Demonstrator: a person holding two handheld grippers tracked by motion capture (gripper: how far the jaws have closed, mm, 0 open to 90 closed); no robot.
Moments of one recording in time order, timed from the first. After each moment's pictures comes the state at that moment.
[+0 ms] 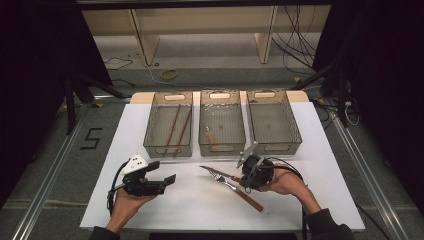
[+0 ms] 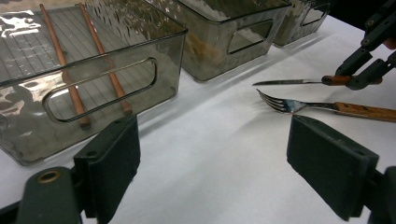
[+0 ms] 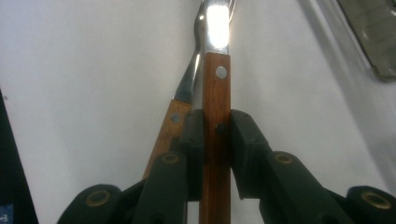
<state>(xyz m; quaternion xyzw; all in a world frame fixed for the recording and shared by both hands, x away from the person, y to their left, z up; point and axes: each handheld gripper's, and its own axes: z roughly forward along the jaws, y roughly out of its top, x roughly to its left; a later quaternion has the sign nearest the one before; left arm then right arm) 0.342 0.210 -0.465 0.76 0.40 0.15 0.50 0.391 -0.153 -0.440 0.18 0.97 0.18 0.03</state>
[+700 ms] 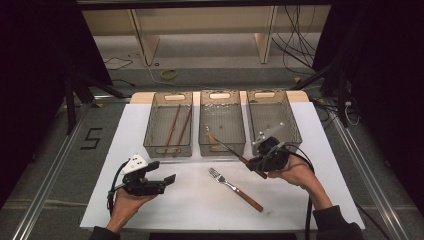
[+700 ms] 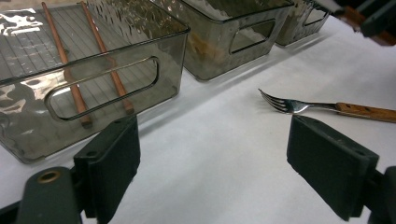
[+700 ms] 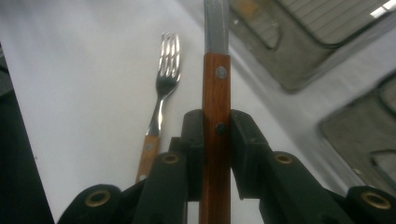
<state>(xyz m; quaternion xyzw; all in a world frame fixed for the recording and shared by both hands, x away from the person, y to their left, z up) 0.342 0.210 -0.466 0.75 0.40 0.15 0.50 0.409 -0.192 -0.400 0.28 0.92 0.28 0.04</state>
